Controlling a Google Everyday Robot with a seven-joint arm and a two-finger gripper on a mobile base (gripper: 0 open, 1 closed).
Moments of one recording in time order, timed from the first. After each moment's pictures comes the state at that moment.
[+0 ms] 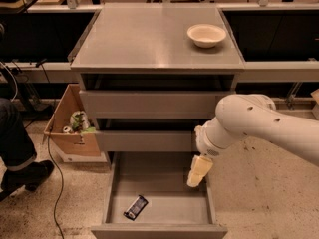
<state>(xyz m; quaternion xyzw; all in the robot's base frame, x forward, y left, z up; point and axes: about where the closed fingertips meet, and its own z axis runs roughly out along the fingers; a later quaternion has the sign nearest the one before) 0.517 -0.114 0.653 -0.61 0.77 0.06 0.18</state>
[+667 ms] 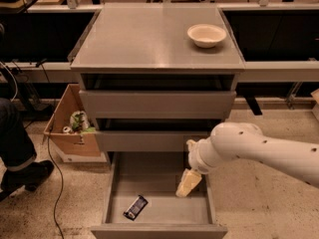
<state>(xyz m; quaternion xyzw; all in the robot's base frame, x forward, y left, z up) 0.519 -0.093 0.584 -0.59 0.77 0.10 0.22</state>
